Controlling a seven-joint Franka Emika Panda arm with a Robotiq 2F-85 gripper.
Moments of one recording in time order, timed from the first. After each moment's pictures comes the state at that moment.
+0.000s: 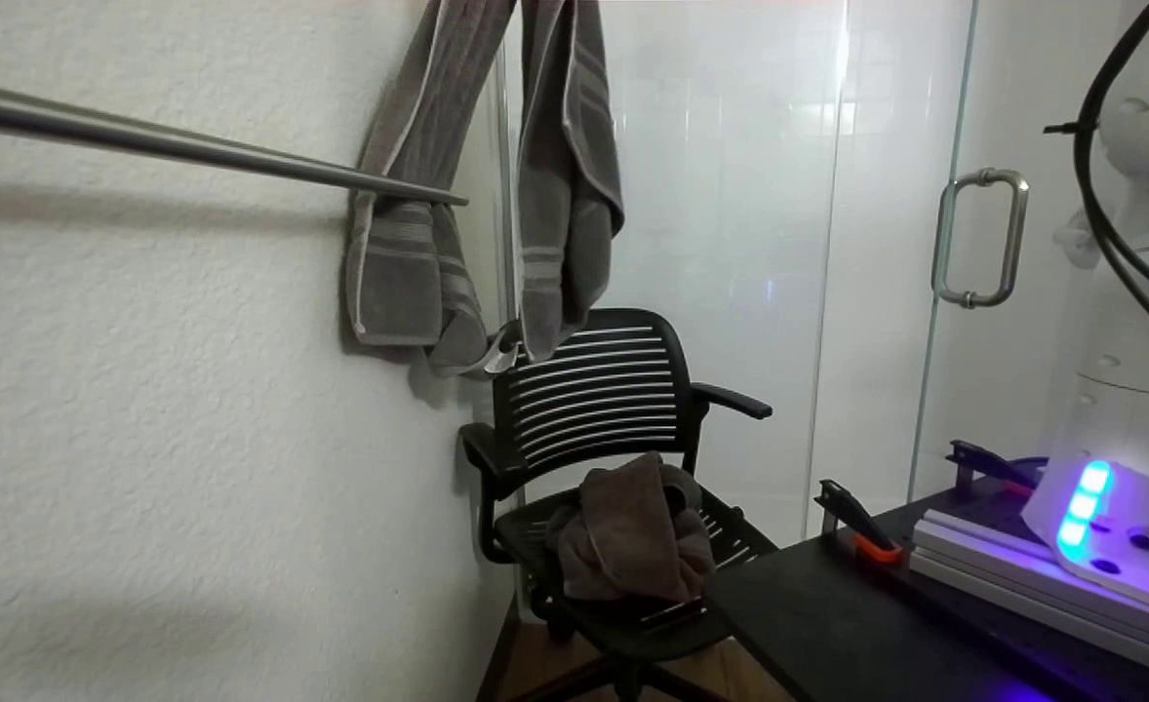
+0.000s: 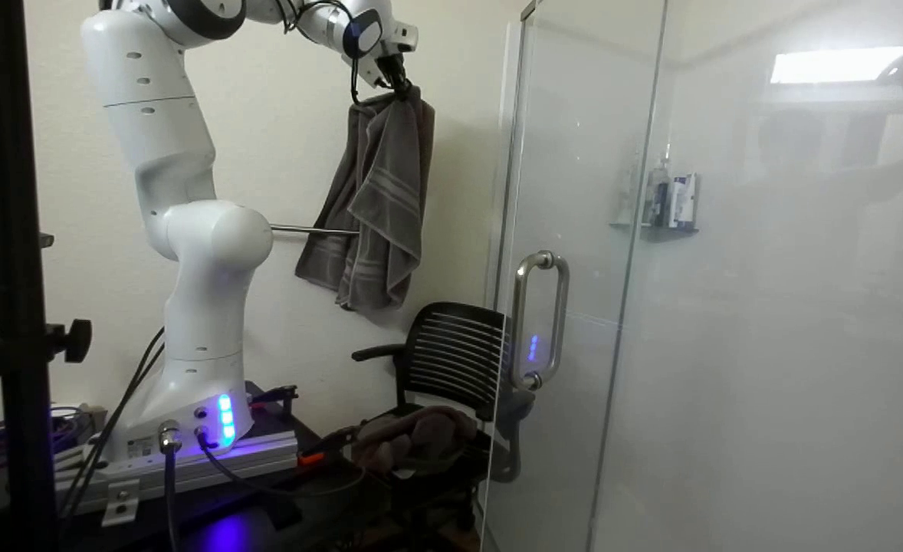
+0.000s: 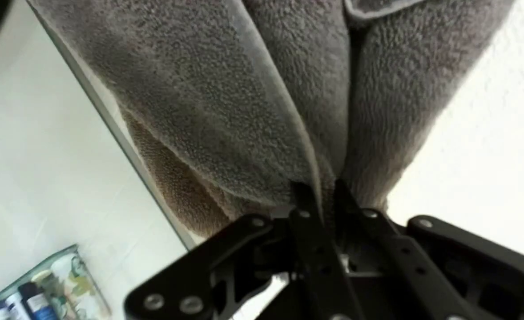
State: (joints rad) arm 0.18 -0.37 0.14 -1.82 0.44 2.53 0.26
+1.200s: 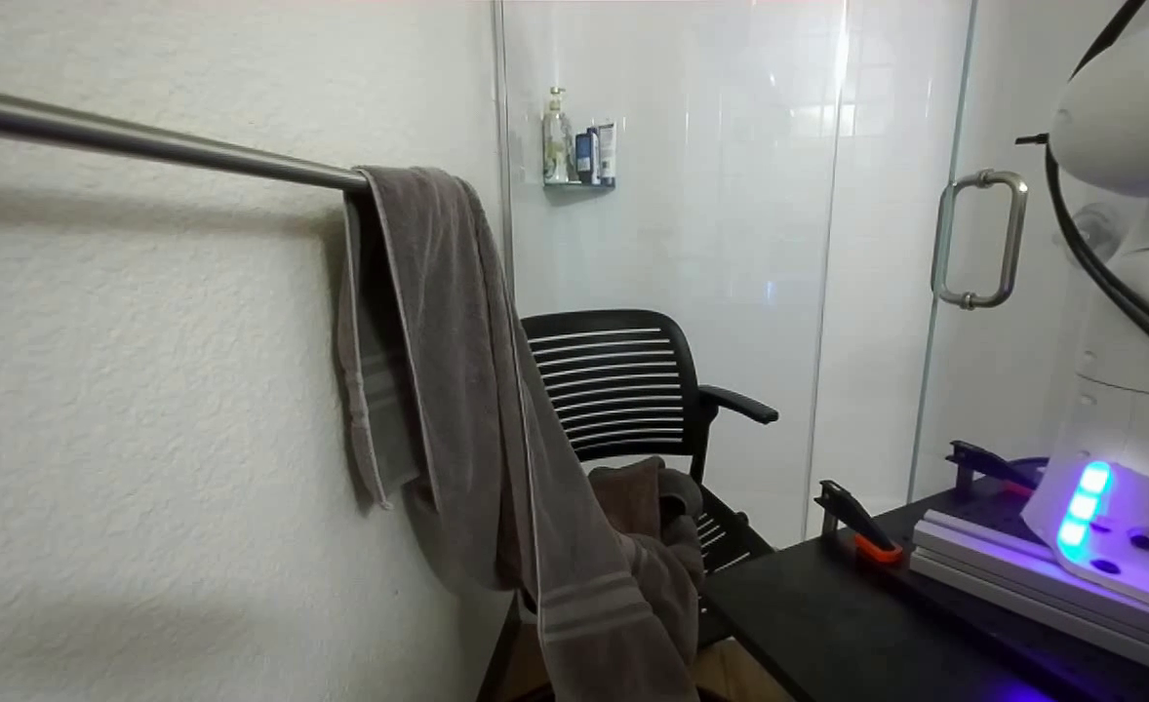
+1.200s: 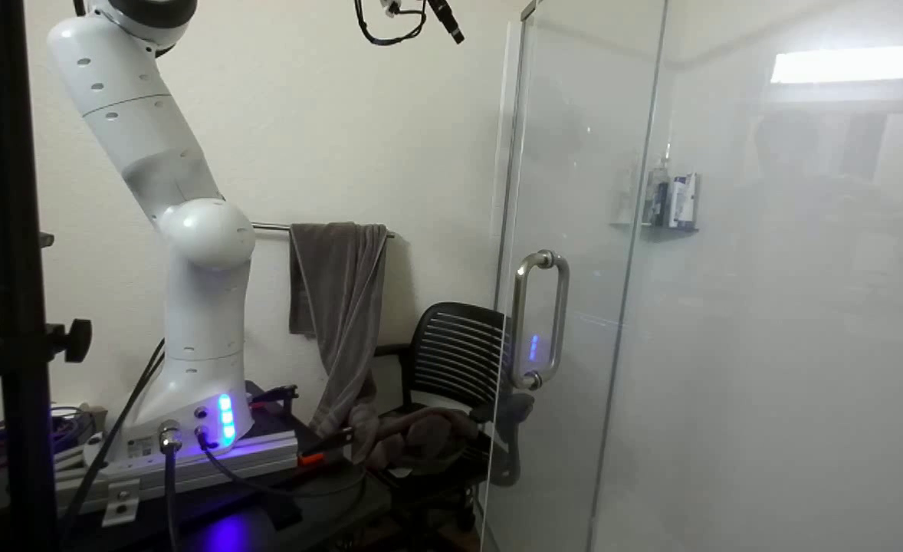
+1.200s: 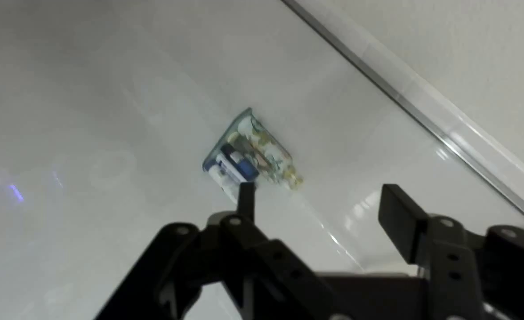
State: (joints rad) arm -0.12 -0.48 0.05 -1.67 0.20 2.29 0.64
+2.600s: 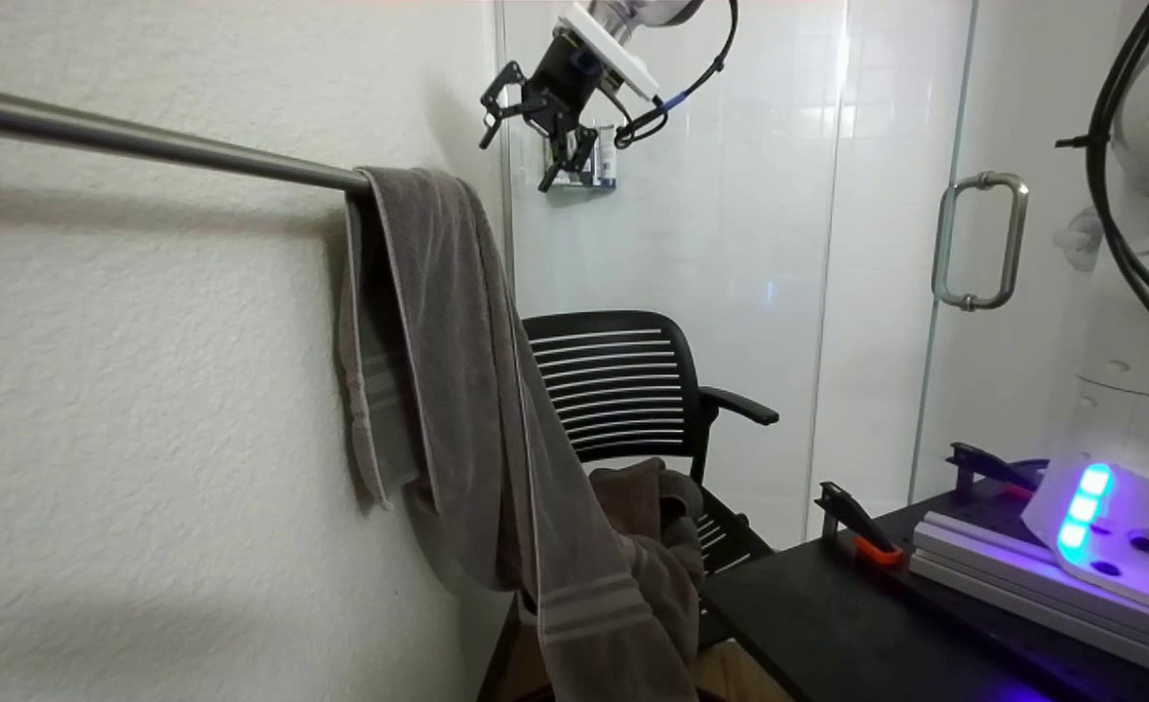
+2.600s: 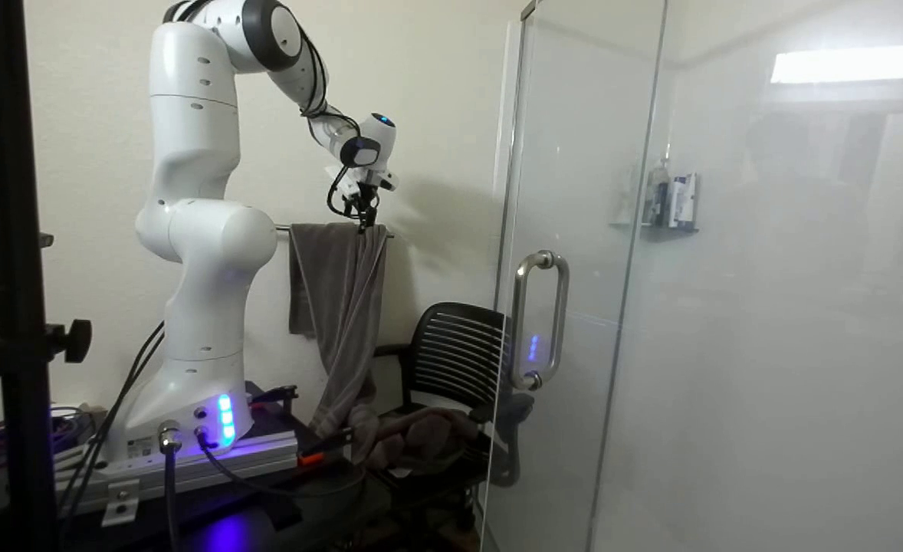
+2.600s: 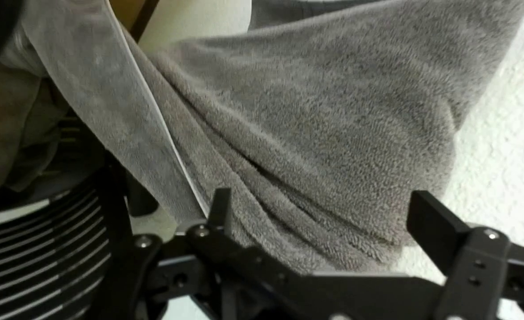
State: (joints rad) arm 0.29 -0.06 0.22 -2.10 0.63 2.38 0.08
